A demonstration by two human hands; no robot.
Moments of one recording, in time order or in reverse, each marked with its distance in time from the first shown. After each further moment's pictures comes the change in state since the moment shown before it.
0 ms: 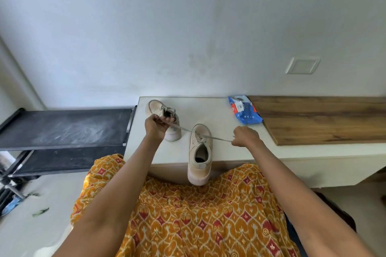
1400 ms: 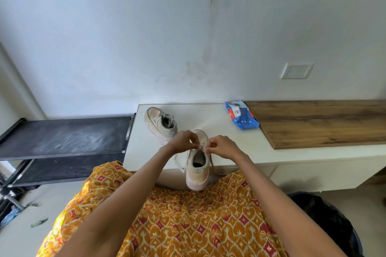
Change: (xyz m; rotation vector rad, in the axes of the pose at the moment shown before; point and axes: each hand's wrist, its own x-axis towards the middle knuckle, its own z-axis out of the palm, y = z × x) left_hand -0.015 -0.052 0.018 1.908 -0.768 0.500; right_hand -0.012 -0.037 0.023 0.487 0.058 -0.307
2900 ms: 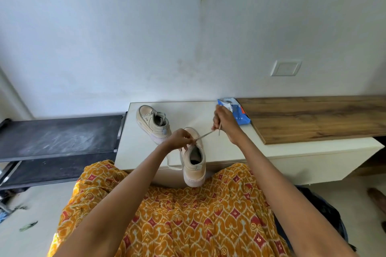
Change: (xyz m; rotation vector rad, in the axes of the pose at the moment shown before) left_hand 0.001 0.013 0.008 -0.327 -0.059 -0.210; right_hand 0.001 -0.016 -0.055 0.989 0.256 0.069
